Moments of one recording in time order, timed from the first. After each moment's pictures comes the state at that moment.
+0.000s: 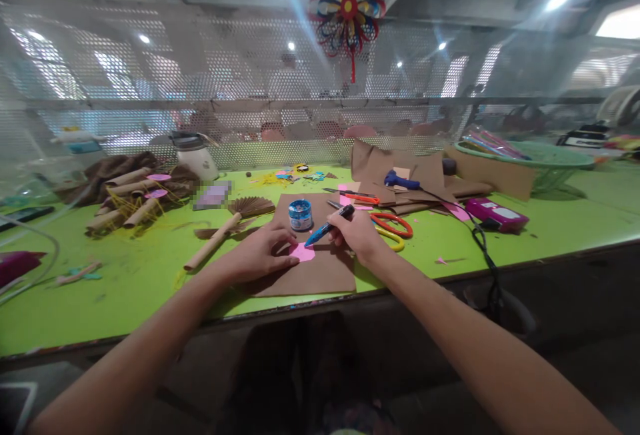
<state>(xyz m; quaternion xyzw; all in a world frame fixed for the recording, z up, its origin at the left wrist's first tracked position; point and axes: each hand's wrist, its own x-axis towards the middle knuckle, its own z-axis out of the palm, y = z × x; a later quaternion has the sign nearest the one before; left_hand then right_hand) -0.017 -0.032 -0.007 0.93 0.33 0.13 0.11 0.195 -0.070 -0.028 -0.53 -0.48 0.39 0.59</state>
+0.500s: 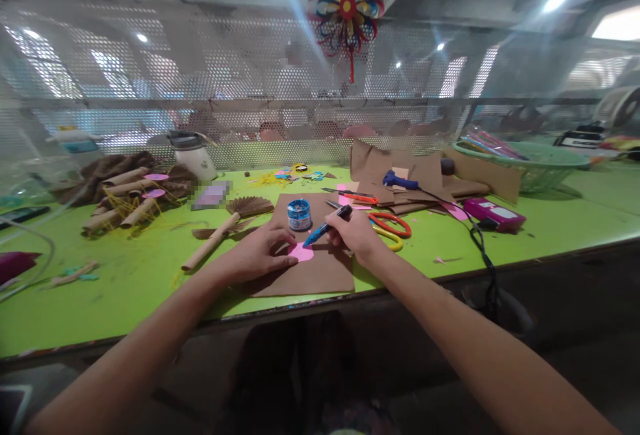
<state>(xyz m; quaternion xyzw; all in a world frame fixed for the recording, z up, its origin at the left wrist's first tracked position) -0.015 -0.035 -0.002 0.93 0.32 0.12 0.13 0.193 -0.072 -0.027 -0.54 -0.48 0.39 0.57</state>
